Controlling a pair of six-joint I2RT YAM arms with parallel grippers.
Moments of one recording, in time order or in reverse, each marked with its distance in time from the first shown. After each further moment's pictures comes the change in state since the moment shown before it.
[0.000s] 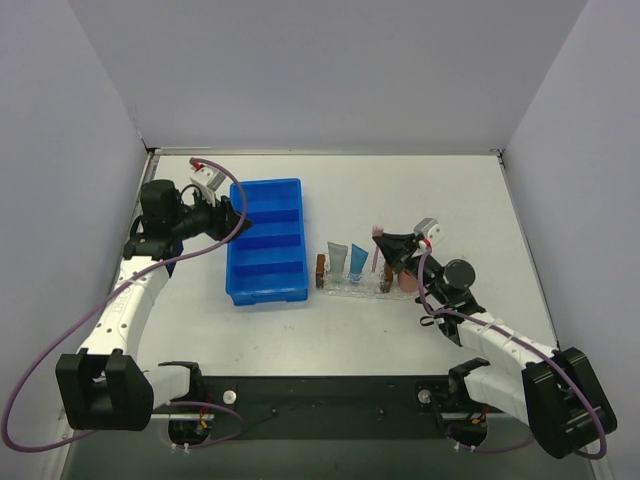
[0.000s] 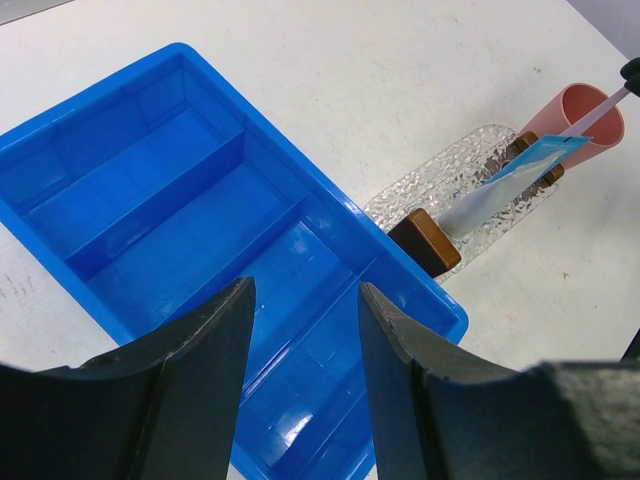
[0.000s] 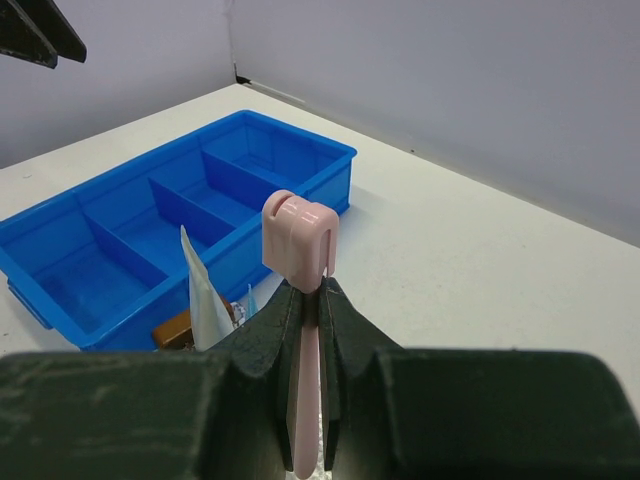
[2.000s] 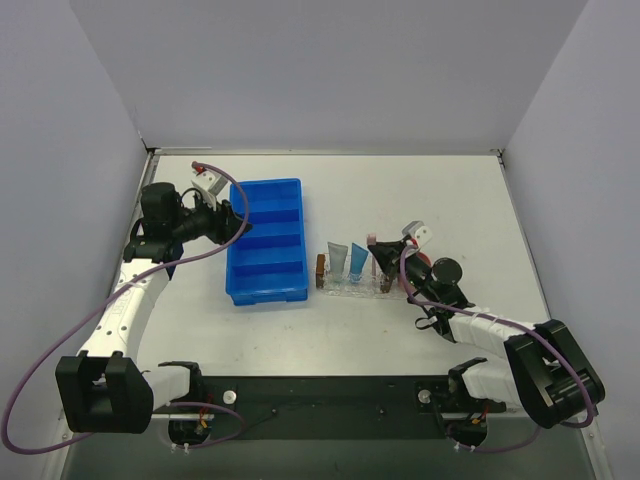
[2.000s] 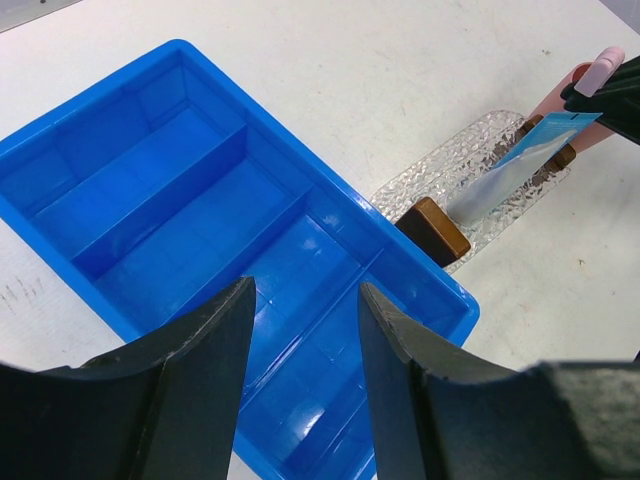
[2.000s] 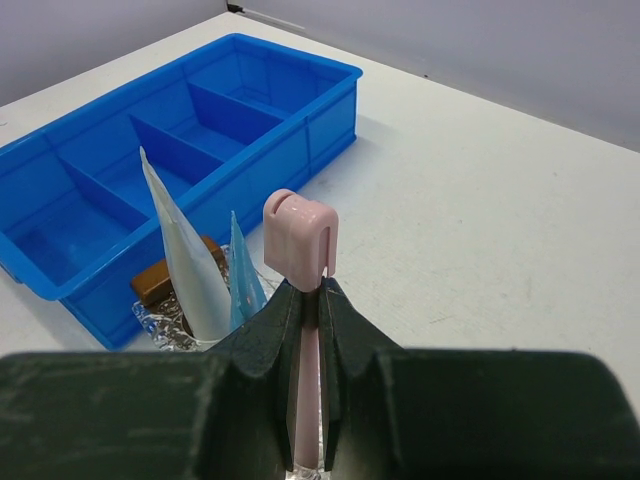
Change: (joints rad) left arm 0.000 -0.013 -0.019 -0.002 0.005 0.052; right arm 0.022 0.164 -0.024 0.045 0.015 -0.003
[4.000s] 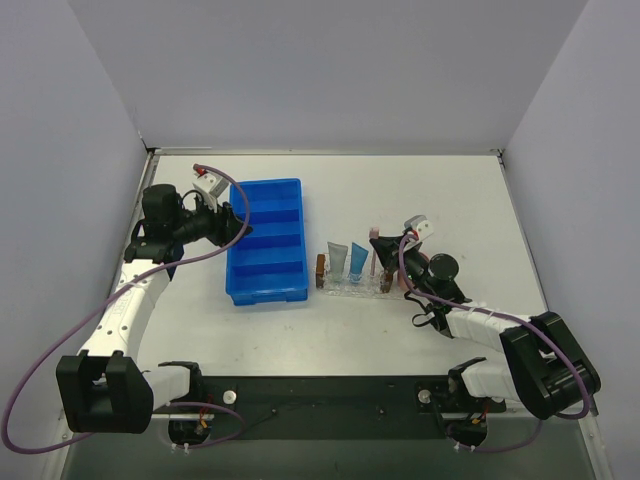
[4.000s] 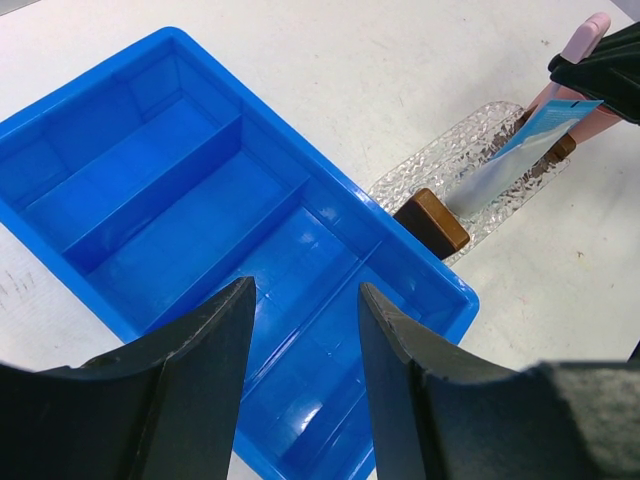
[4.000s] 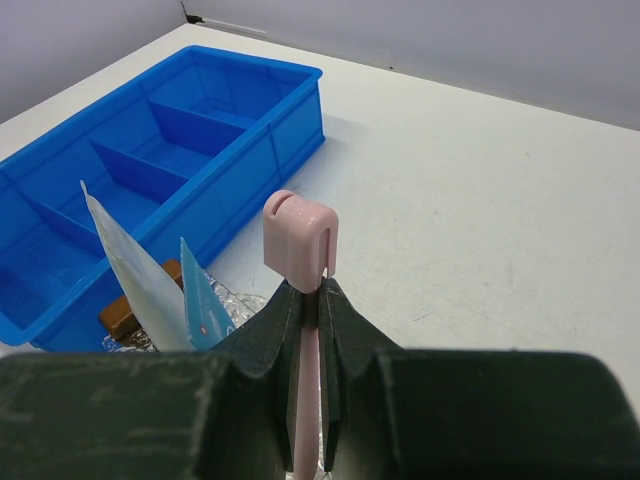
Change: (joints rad) left arm 0.000 0.000 -0.013 -0.007 0.005 0.009; right arm 0.005 0.046 0.034 0.000 0.106 0.058
